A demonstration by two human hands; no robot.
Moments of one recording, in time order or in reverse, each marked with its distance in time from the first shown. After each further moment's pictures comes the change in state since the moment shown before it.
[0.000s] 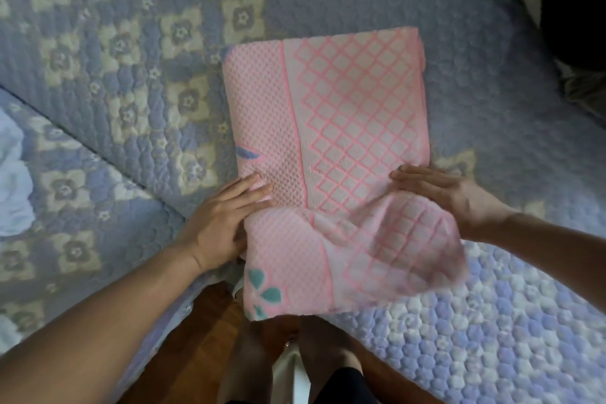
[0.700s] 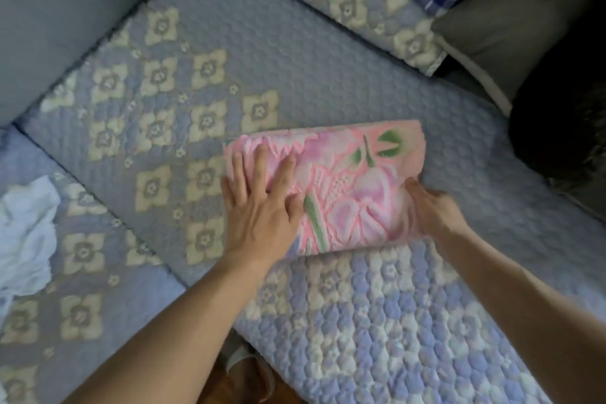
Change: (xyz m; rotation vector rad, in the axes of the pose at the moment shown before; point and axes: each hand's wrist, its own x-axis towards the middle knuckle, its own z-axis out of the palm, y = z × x) left_hand 0.129 0.055 -0.050 0.369 0.318 -0.525; right_hand 0.110 -0.016 -0.064 0.836 0.398 1.111
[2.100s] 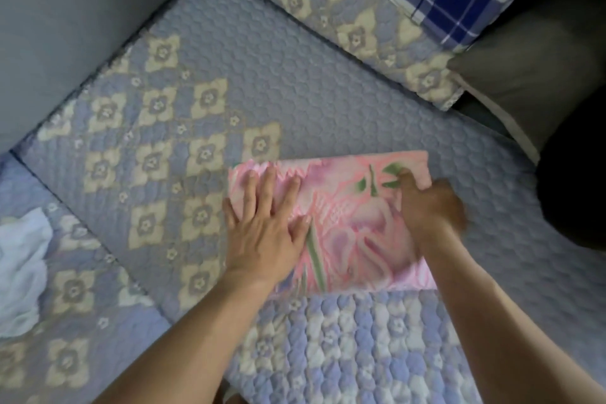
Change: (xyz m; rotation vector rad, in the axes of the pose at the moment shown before) left_hand 0.057 0.004 0.002 0.077 -0.087 -0.040; right_hand 0.033 -0.087 0.023 -0.319 0.368 -0.077
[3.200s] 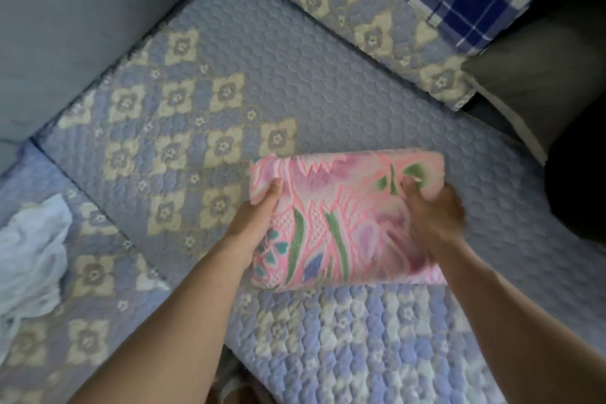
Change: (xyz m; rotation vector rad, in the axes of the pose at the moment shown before) left_hand 0.019 -0.052 0.007 -1.194 -0.384 -0.798; right_hand -0.001 0.028 0.025 0.118 -0.079 -0.036
